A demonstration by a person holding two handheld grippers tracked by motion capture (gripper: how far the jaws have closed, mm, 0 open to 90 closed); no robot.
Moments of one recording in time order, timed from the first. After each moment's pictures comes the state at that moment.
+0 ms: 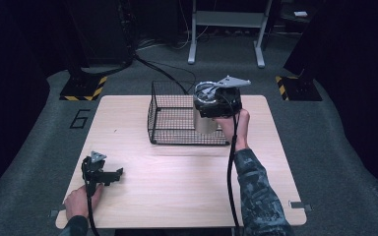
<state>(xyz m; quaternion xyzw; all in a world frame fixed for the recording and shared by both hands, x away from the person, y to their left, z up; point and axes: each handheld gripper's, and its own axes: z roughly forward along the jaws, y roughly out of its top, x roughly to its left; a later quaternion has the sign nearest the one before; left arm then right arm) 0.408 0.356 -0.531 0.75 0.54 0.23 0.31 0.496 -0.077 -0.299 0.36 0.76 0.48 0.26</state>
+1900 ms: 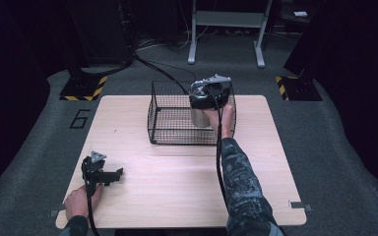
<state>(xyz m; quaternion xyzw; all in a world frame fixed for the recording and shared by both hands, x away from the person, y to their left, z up) 0.408 0.357 -0.531 0.75 0.54 0.23 0.31 0.574 -0.051 -0.354 0.43 0.75 0.43 0.27</state>
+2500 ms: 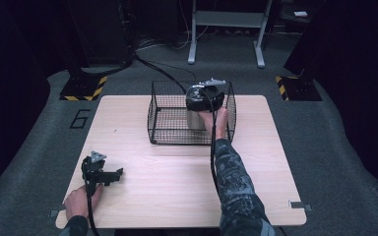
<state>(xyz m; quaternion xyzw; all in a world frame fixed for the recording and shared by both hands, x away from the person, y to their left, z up) 0.408 0.355 -0.532 0.74 0.54 0.23 0.32 0.586 -0.039 -0.377 0.45 0.74 0.43 0.25</state>
